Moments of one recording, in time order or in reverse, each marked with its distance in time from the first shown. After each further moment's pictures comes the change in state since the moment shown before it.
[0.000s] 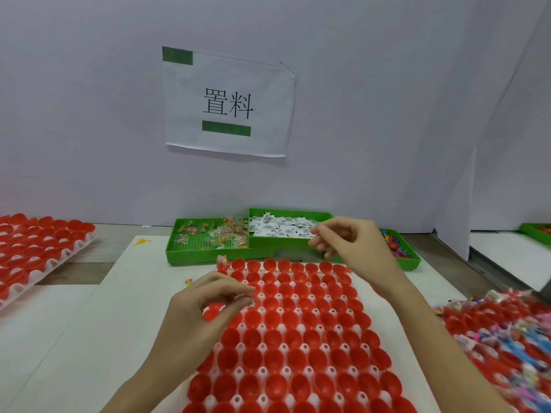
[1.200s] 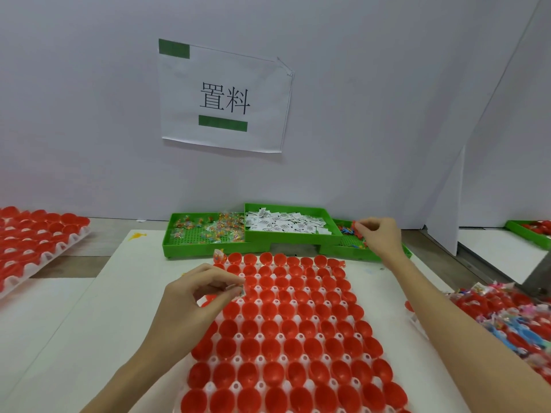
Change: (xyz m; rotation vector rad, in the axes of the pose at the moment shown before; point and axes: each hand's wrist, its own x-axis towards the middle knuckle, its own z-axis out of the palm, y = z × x) left_hand 0.002 -0.006 -0.008 -0.024 -0.006 -0.088; right_hand 0.062 0.112 -0.059 -0.317 0.390 0.298
